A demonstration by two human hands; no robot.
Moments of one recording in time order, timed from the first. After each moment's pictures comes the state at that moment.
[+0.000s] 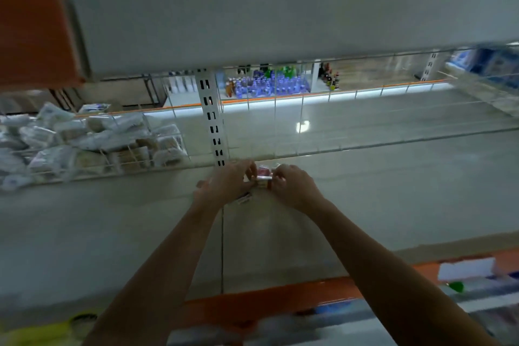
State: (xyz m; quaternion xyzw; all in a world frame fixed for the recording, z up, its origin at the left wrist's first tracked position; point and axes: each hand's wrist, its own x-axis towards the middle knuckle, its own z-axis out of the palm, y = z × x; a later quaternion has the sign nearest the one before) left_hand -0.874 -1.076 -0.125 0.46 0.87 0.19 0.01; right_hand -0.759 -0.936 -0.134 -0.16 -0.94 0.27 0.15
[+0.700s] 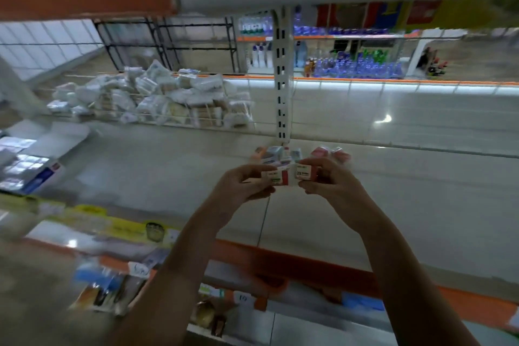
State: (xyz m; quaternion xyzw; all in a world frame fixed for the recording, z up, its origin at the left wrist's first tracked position) left_hand -0.770 -1.187 -0.109 0.14 0.68 0.70 0.19; right_hand -0.705 -0.983 -0.104 0.02 -0.71 0.70 0.03
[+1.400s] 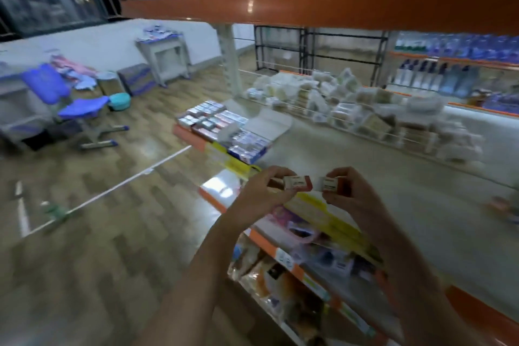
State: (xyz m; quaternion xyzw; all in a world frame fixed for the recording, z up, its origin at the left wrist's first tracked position) left_hand -0.754 -1.535 -0.075 0.03 0.81 0.59 -0.05; right_hand -0.782 -1.336 -0.083 0.15 -0.74 0.65 -0.05
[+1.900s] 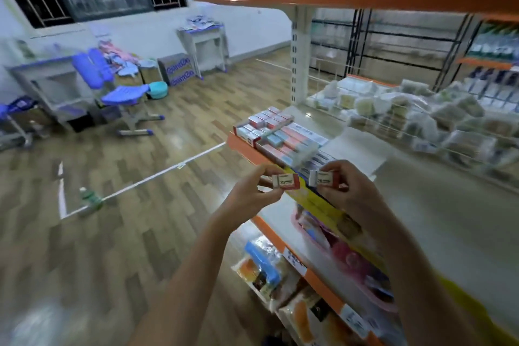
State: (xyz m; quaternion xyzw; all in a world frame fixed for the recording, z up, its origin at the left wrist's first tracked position) left_hand -0.828 -1.756 -0.092 -0.01 0.82 0.56 -0.10; right_hand -0.886 -1.553 -0.077 0.22 -0.79 0.57 -0.04
